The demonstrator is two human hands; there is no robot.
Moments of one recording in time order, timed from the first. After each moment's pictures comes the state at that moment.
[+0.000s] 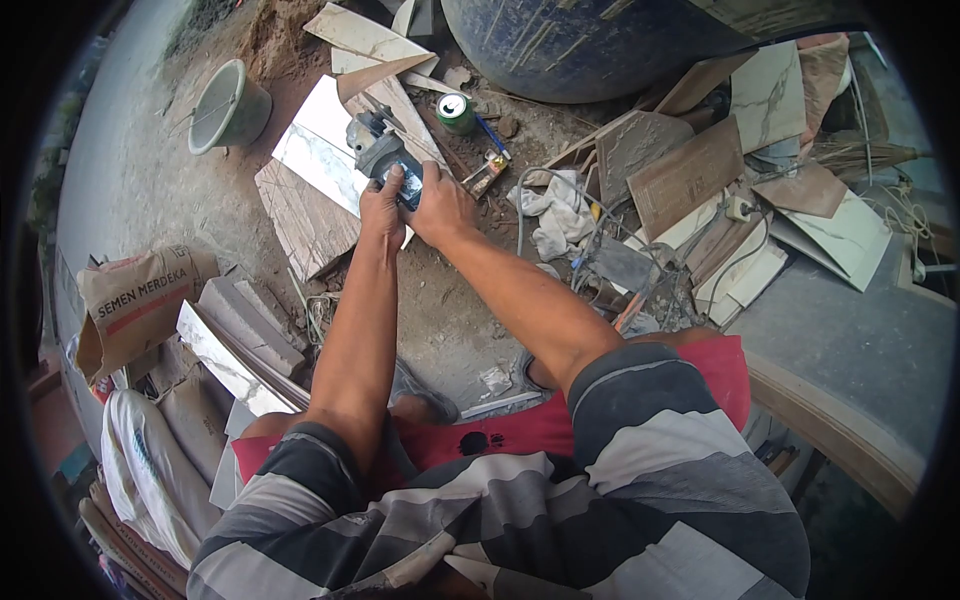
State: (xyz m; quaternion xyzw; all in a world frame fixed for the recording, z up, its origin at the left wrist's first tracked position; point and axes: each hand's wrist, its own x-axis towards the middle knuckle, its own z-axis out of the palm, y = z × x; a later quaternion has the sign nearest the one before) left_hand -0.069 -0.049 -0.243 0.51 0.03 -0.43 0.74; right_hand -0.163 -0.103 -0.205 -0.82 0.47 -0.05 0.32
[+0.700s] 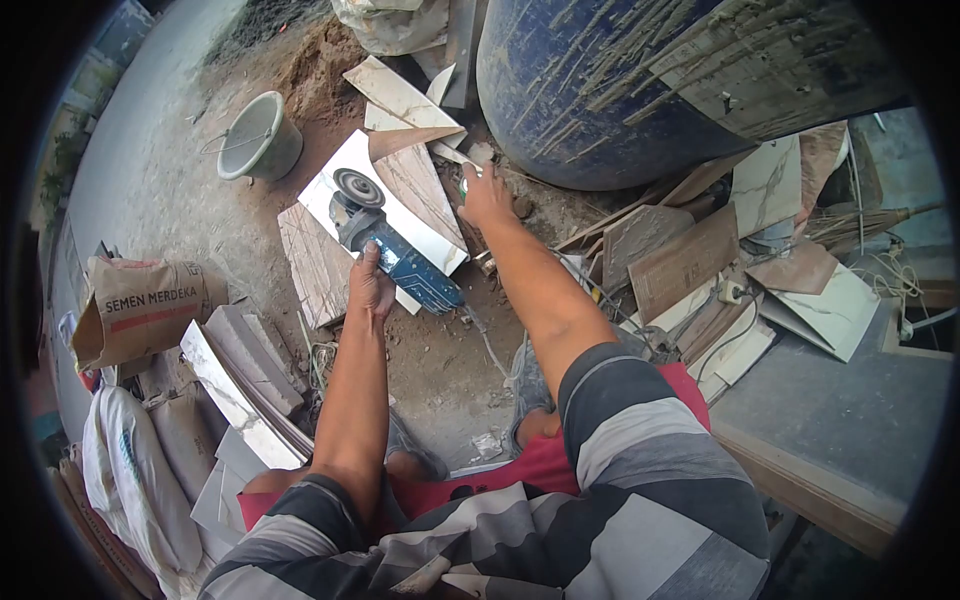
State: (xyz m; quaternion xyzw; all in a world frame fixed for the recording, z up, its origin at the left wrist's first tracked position) left_hand -0.028 -0.012 -0.269 0.40 0.03 -0.42 0.82; right_hand -0.113 -0.246 -0.234 -0.89 0.41 0.06 0.20
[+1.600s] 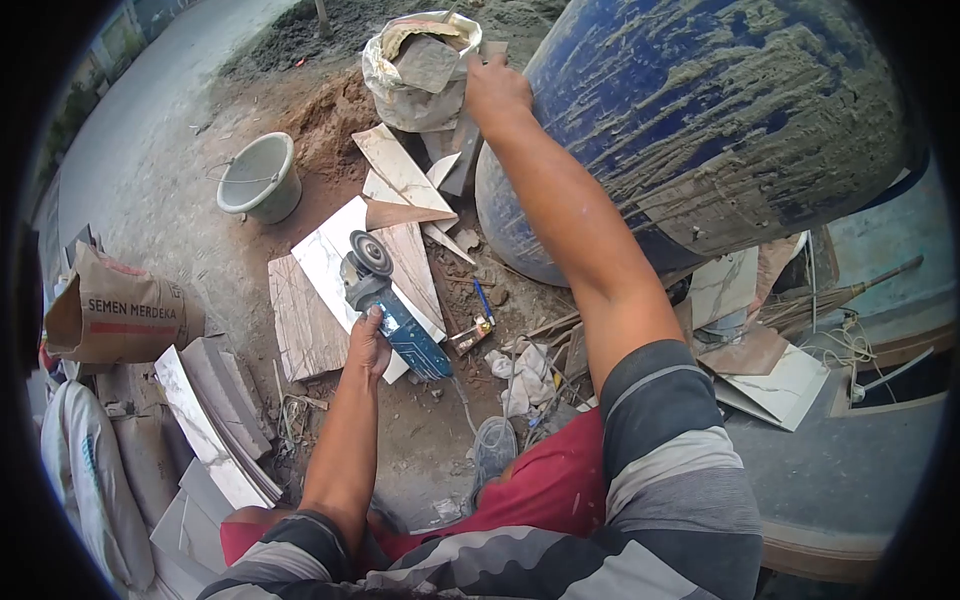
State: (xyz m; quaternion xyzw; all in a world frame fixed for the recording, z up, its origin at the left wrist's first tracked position) left_hand -0.034 -0.035 -0.268 0.37 0.04 -0.43 0.82; right_hand 0.035 -0.379 0.019 -0.93 0.31 -0.13 -0.11
